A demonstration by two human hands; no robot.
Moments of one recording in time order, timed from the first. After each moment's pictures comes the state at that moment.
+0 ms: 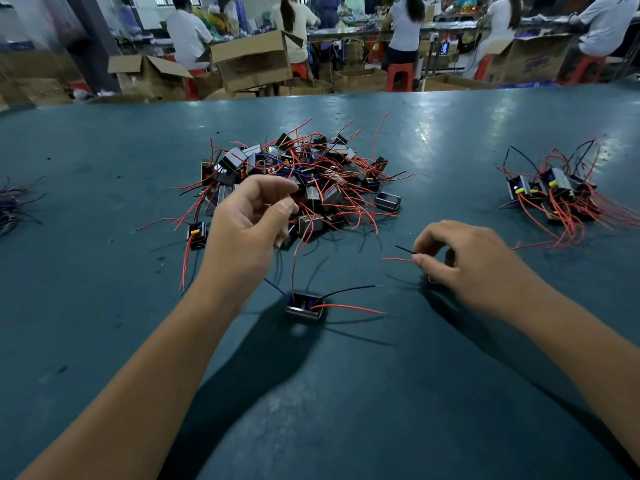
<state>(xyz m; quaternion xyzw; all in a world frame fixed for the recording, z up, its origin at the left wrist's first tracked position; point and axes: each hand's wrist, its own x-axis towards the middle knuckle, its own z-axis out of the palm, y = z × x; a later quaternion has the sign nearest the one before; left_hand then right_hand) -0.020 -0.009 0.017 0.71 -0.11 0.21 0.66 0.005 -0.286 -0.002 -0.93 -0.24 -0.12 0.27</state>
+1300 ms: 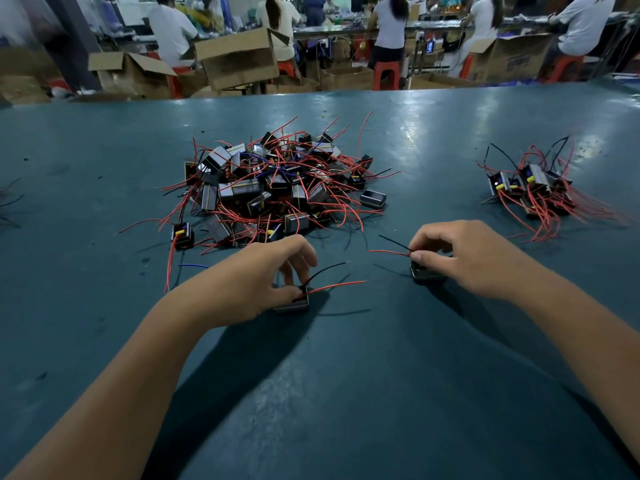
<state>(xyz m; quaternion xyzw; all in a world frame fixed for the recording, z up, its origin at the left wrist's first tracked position) -0.031 0.003 0.012 0.93 -0.23 -0.06 0.28 0.017 -0.312 0.000 -0.94 -0.24 -0.04 0.26</state>
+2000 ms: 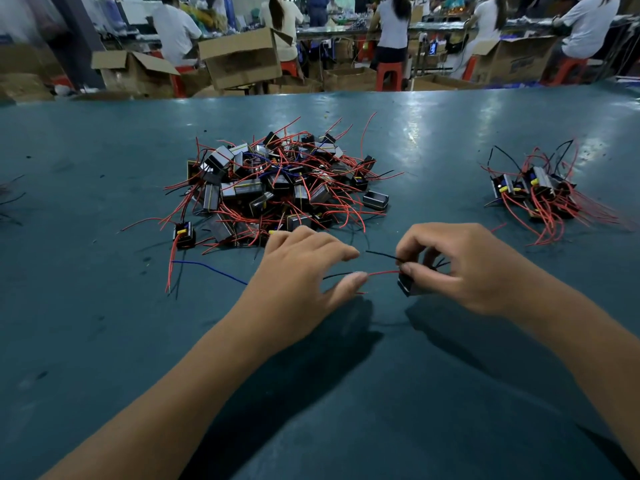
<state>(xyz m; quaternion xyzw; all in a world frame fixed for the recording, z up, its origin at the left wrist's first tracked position) -0.048 -0.050 0.003 0.93 -0.24 0.20 0.19 -0.010 -0.291 0.019 -0.88 -0.37 -0.08 0.29</state>
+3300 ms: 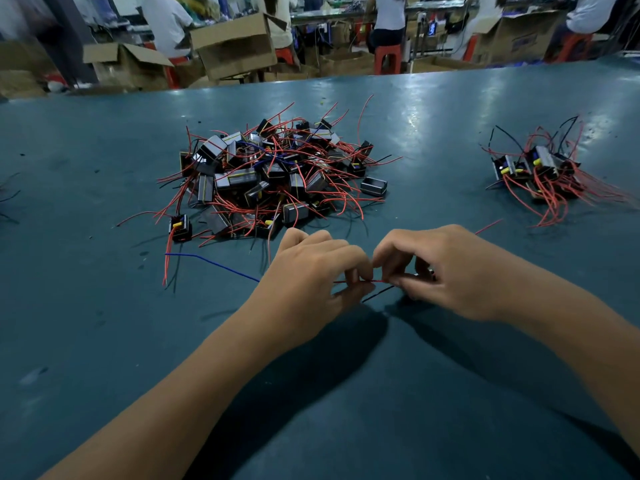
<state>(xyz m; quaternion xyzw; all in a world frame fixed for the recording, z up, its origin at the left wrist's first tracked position) -0.049 -0.062 -0.008 0.90 -0.30 0.21 0.21 -0.026 -0.279 0.019 -0.88 -0.39 0.00 0.26</state>
